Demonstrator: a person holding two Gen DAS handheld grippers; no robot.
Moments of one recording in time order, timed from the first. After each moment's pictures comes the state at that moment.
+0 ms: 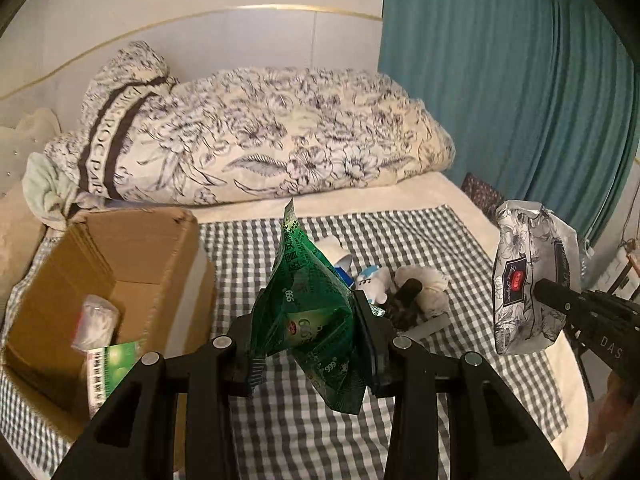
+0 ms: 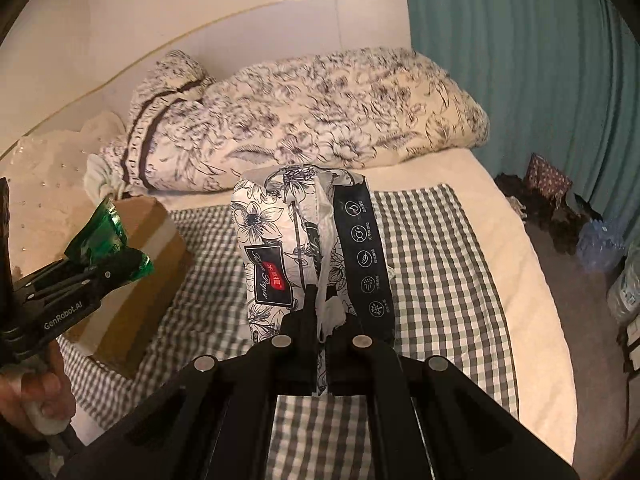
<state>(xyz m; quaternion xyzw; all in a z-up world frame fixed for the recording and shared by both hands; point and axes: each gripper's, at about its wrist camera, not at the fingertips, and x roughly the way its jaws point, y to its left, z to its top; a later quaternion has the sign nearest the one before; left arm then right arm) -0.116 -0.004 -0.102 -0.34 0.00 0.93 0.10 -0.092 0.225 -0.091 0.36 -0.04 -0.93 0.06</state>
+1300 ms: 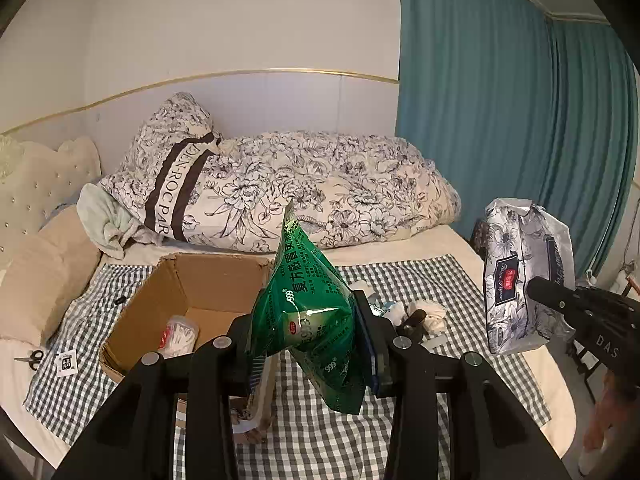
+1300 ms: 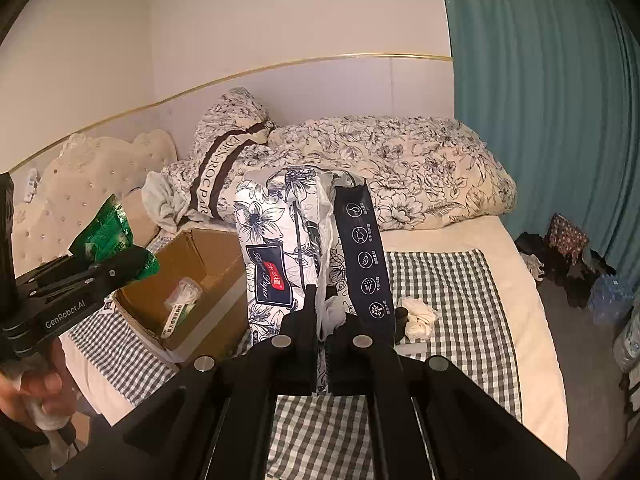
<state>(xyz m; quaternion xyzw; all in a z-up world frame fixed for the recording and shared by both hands) -0.015 -0.078 -0.011 -0.26 -0.01 0.96 0.07 -0.009 0.146 -0.005 0.28 -0.01 -0.95 0.12</state>
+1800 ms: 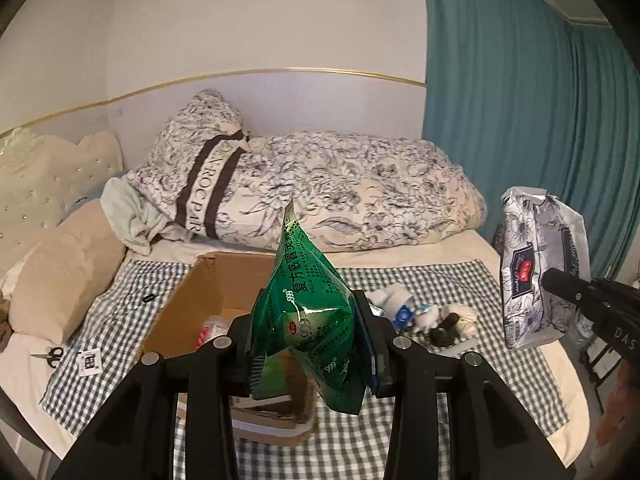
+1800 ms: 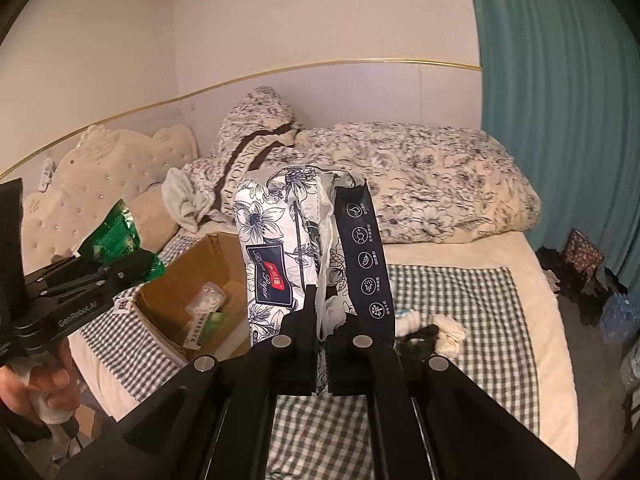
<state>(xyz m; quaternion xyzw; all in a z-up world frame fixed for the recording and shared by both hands) -0.021 -0.133 -0.011 -0.26 -0.01 0.96 0.02 -0.024 0.097 0.003 0.27 0.01 -0.95 0.16</state>
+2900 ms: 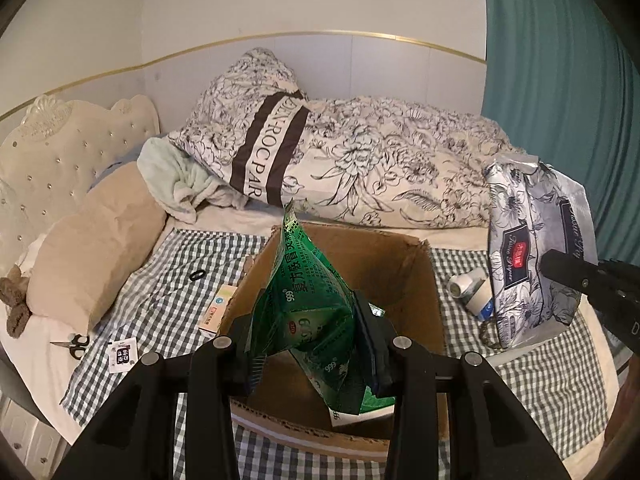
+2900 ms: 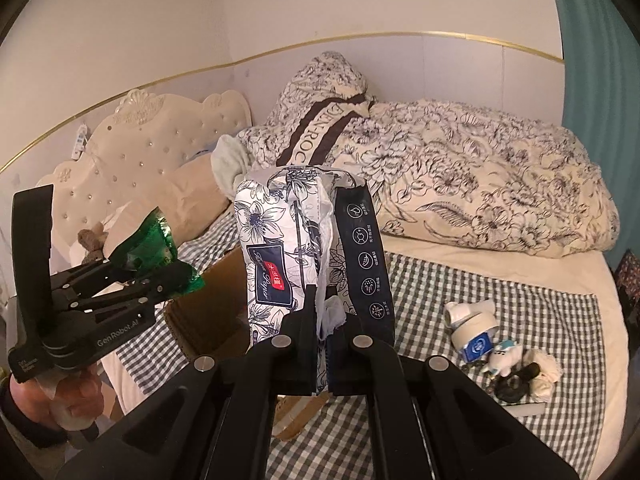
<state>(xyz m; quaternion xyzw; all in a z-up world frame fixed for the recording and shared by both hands) -0.088 -0.231 -0.060 -0.32 -0.02 0.95 -0.04 -0.115 -0.031 -0.039 0.32 0.03 -0.91 0.25</state>
